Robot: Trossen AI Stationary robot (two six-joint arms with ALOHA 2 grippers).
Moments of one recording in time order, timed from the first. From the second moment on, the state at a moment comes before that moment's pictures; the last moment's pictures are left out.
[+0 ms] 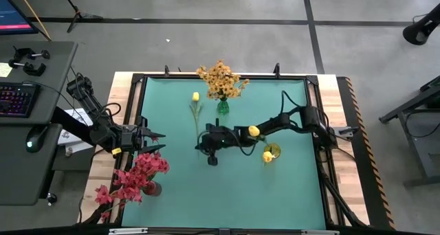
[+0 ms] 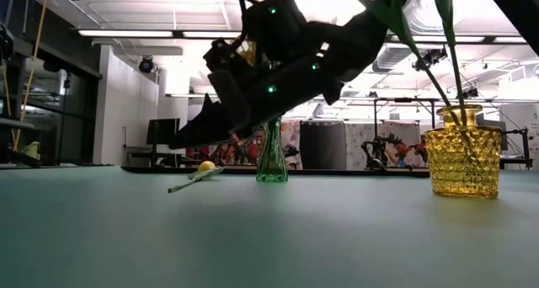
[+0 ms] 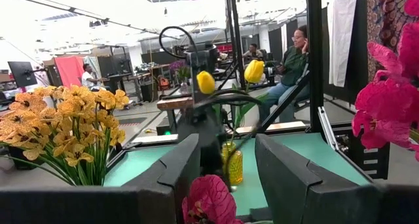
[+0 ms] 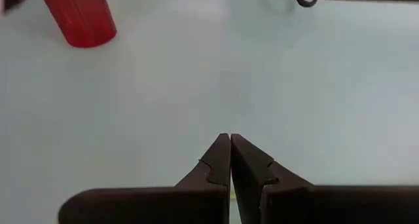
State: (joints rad) left arm -0.89 0.52 0.29 0.46 -0.95 0.31; right arm 0.04 2.18 1.28 0.45 -0.06 -0.03
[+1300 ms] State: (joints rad) left arm -0.89 0.52 0.29 0.44 -0.95 0.31; right arm 0.04 2.27 1.28 0.41 -0.15 0.00
